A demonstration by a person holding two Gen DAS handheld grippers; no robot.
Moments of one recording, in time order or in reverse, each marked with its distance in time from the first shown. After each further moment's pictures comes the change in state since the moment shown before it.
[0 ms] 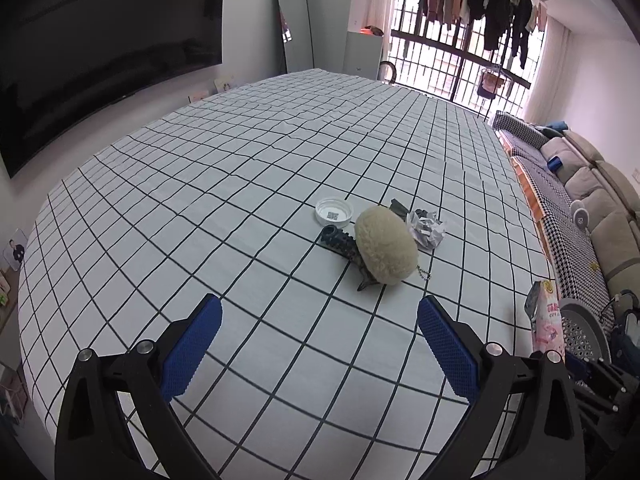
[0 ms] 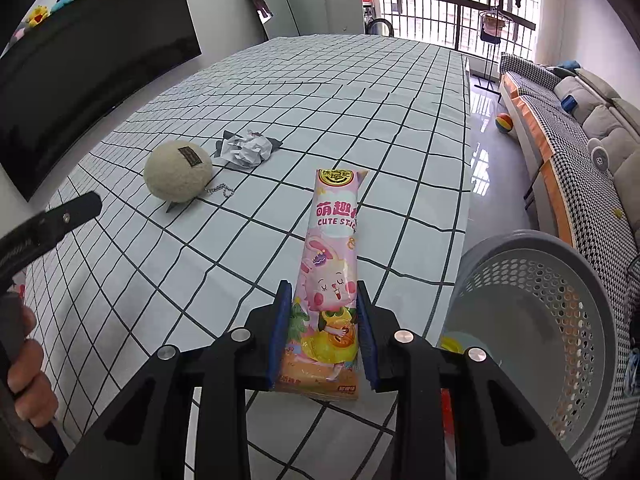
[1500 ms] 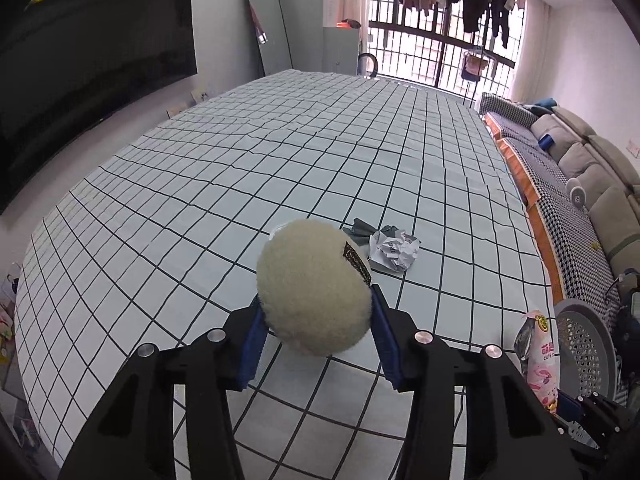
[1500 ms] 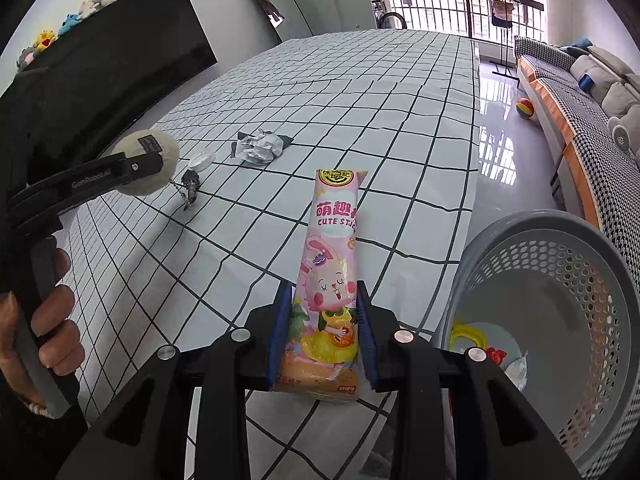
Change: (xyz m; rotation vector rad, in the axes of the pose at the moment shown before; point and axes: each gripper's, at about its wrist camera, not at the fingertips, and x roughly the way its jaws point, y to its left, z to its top) left arm 0.011 -0.041 0.028 0.097 -0.004 -0.001; right arm -0.009 -0.023 -0.010 0.051 -0.002 0.130
